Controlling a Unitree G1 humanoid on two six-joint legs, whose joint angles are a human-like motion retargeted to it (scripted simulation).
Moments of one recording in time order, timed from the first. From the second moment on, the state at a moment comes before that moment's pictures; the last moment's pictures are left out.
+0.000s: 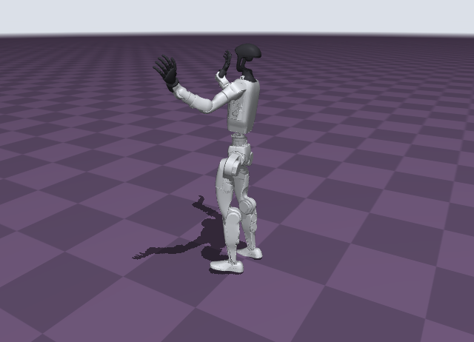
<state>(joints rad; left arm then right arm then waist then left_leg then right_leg) -0.64 0.86 0.53 0.53 0.04 -0.28 0.81 -0.64 -0.58 -0.35 0.13 -0.22 -0.28 -1.02 -0.02 -0.04 -0.12 0.00 -0.03 0.28 0.00 -0.14 0.00 0.07 -0.12 -0.31 0.03 0.07 0.06</state>
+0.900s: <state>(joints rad) -0.57 0.75 0.58 0.38 -0.01 -0.37 0.79 -0.60 -0.51 -0.37 0.10 -0.24 -0.18 -0.93 -0.02 -0.03 -0.13 0.01 -0.04 0.27 0.00 -0.14 0.01 0.09 -0.12 -0.32 0.03 0.06 0.06</state>
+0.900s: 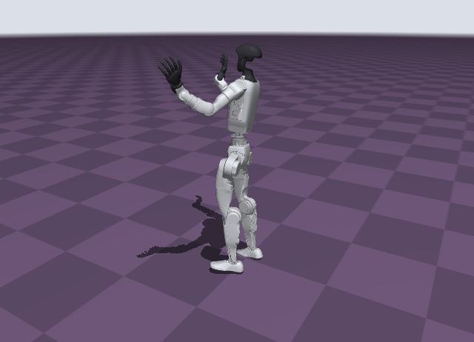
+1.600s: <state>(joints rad) -0.38 0.59 0.58 0.21 0.27 -0.19 0.66 -0.43 -0.49 -0.28 0.20 -0.45 -0.21 -0.76 -0.01 -0.03 -0.09 0.01 -0.04 0.27 0.01 -0.14 0.01 0.09 -0.12 -0.31 0.03 0.08 0.06</state>
